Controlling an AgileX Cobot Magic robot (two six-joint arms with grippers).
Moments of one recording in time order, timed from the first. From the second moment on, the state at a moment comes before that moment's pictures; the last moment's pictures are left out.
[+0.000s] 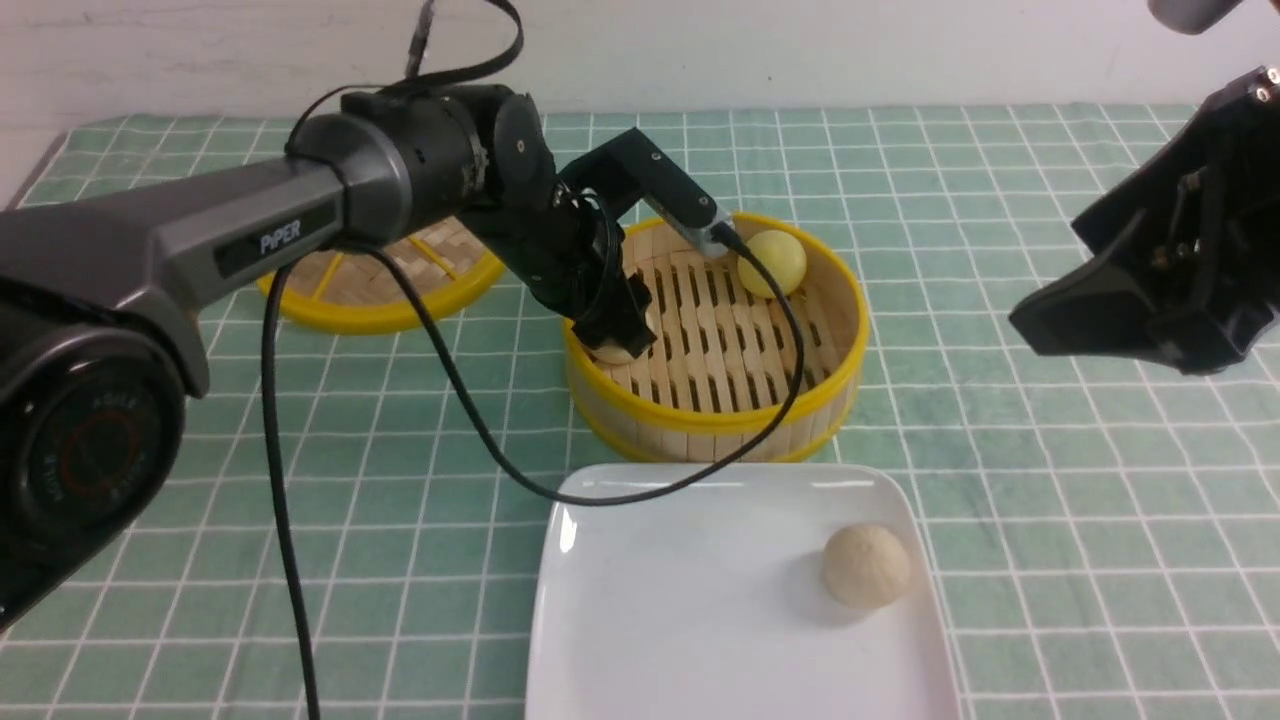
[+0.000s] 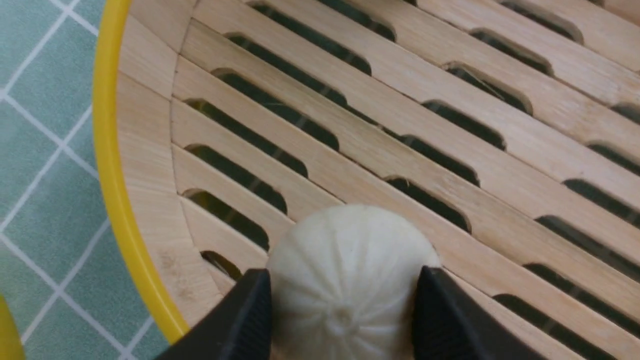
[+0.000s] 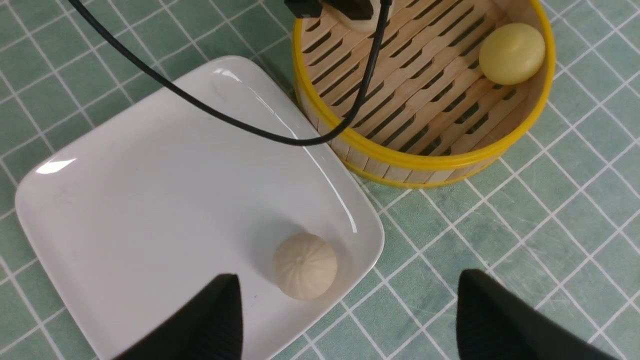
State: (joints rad) right arm 0.36 1.23 -1.30 0.35 1.04 -0.59; left arm -0.43 2.13 -1.72 -0.18 0.65 0.67
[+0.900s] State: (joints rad) right arm 0.36 1.23 -1.30 0.35 0.99 -0.59; left arm -0.42 1.59 -1.79 -0.24 1.11 0.24
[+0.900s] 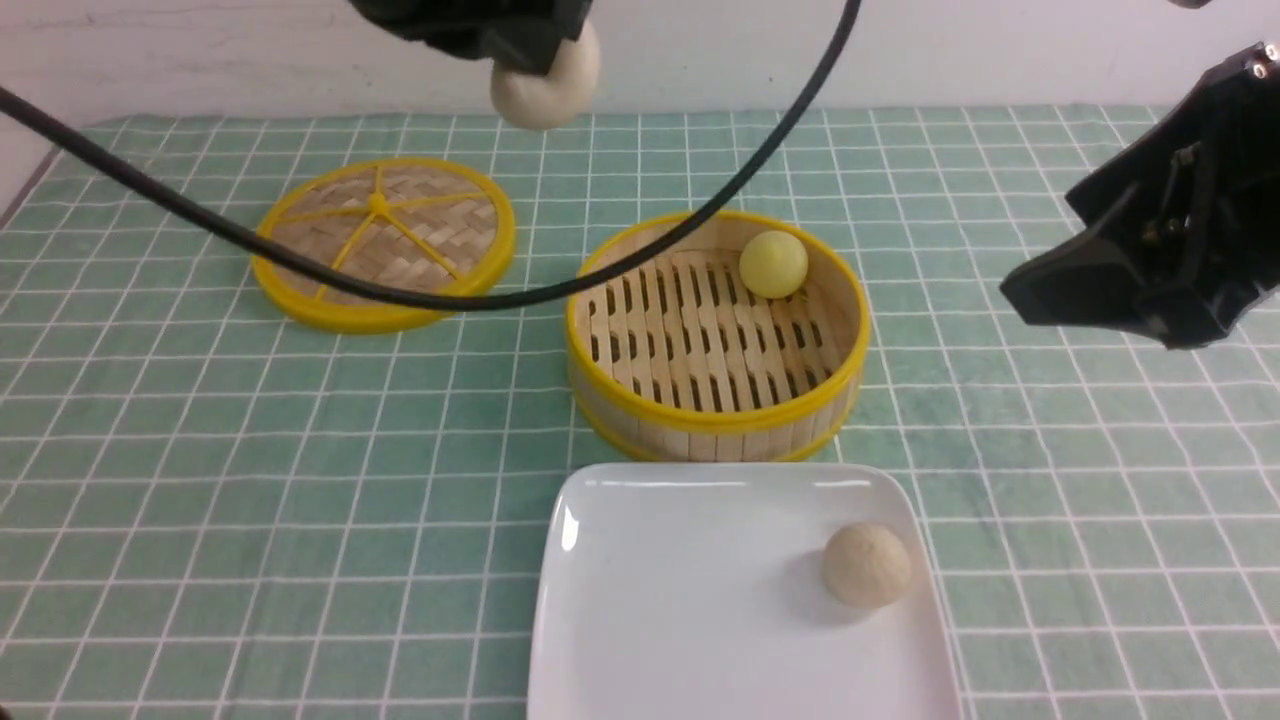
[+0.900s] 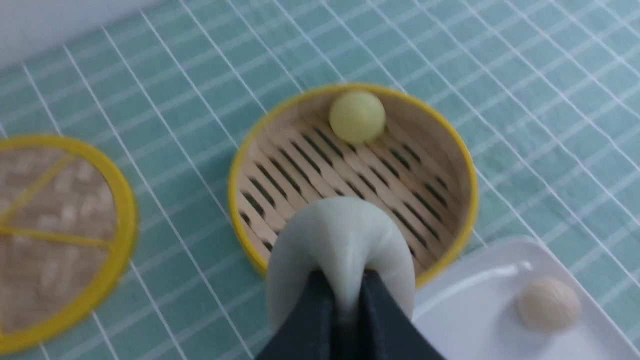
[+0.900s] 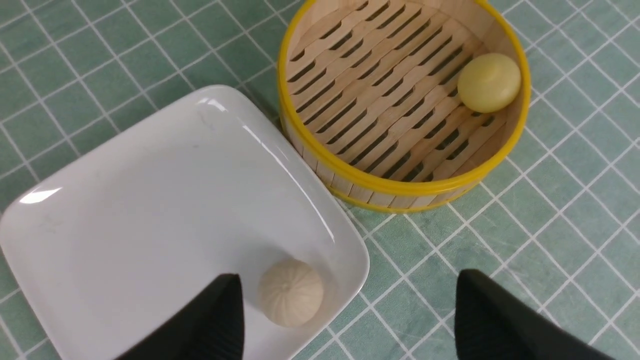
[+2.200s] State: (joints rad) right arm 0.36 1.23 -1.30 0.36 0.99 -0.58; left arm -0.43 1.92 -1.30 -0.53 0.93 0.53
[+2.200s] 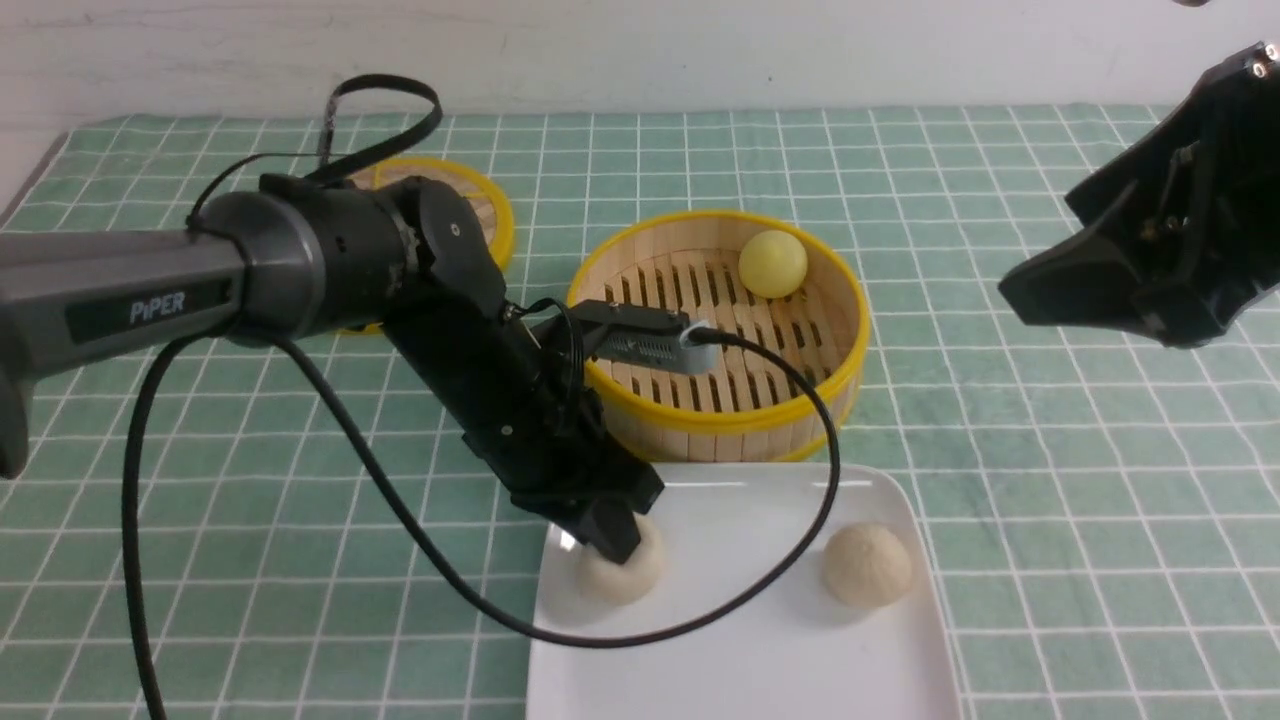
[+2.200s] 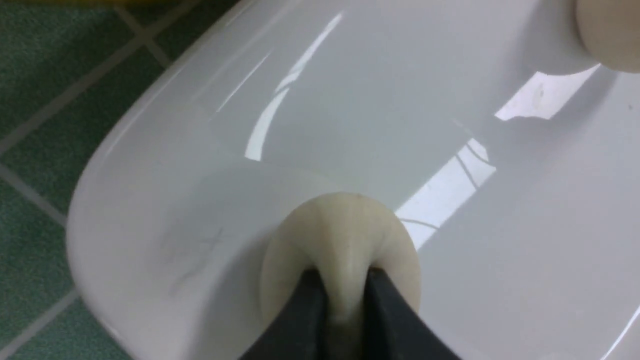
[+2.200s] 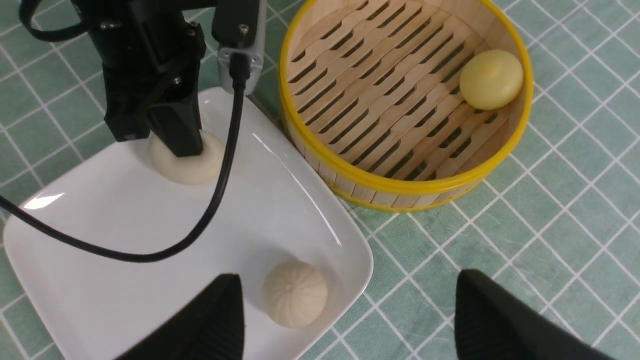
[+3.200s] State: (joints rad) right arm 0.36 1.50 -1.54 0.26 0.92 -0.42; left arm -0.43 1.30 -1.48 -0.26 0.99 0.15
